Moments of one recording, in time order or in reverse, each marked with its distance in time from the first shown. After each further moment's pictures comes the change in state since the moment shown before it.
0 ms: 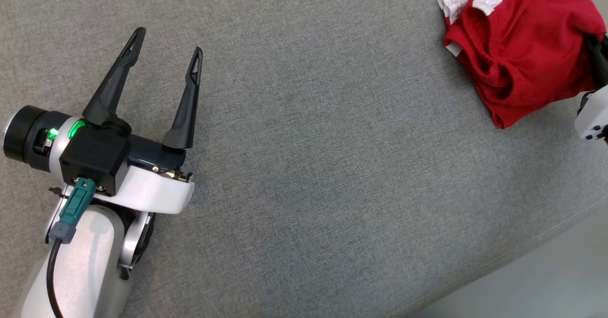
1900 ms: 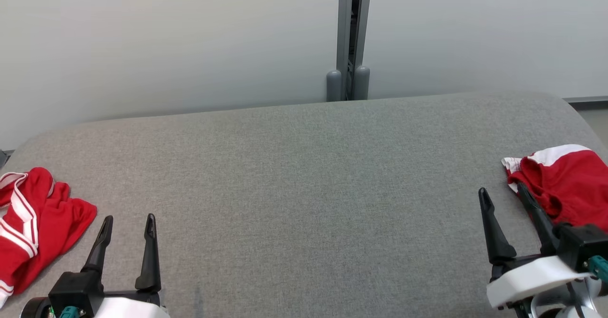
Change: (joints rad) left arm 0.485 -0.051 0.119 0.176 -0.191 0.119 -0.146; right arm 0.890 0.423 -0.602 -0.848 -0.472 0.000 0.152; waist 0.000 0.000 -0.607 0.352
